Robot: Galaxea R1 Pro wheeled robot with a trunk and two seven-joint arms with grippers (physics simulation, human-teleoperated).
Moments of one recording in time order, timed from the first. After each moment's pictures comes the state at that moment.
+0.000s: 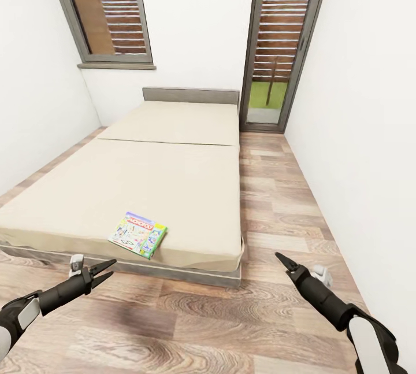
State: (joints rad) left arm -0.72 0.41 0.36 -0.18 0.24 0.48 -1.30; right arm -0.16 0.04 -0.36 -1.51 -0.83 0.74 0.28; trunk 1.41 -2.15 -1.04
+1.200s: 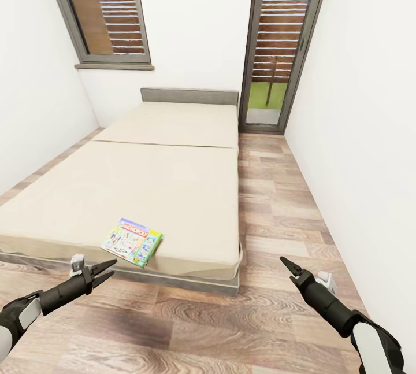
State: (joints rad) left arm -0.72 0.41 0.36 -0.18 0.24 0.48 -1.30; right arm -0.15 0.04 -0.40 -1.46 -0.83 0.74 0.30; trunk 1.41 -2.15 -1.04
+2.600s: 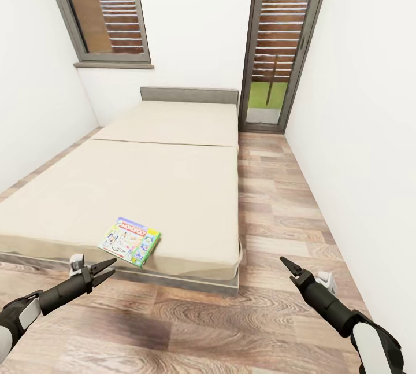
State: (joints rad) left arm -0.72 0.41 0.36 -0.18 0.24 0.48 -1.35; right arm -0.15 0.04 -0.40 -1.46 -0.83 0.74 0.30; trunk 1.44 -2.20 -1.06
